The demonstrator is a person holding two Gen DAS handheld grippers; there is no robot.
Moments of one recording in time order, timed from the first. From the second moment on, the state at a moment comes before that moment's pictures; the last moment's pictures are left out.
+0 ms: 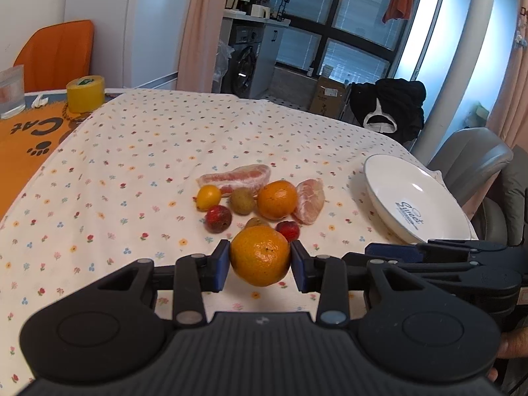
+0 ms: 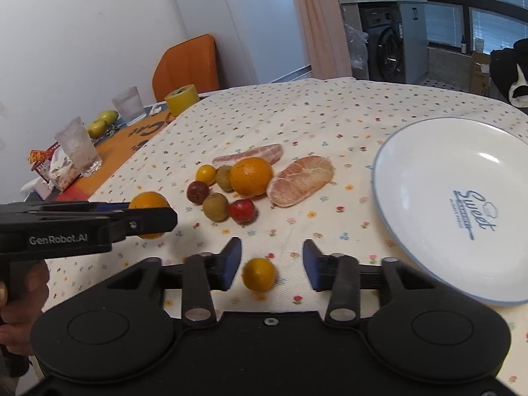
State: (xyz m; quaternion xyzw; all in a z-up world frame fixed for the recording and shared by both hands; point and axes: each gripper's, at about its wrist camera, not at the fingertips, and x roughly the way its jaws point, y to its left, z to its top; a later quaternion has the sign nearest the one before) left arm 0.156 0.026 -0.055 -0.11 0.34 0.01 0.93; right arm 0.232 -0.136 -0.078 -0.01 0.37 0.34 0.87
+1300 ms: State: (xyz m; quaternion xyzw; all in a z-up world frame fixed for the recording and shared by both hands) left arm 0.191 -0.065 -0.034 -0.06 0.32 -0.09 0.94; right arm 0.224 -0.225 -0.062 0.02 0.33 0.27 0.91
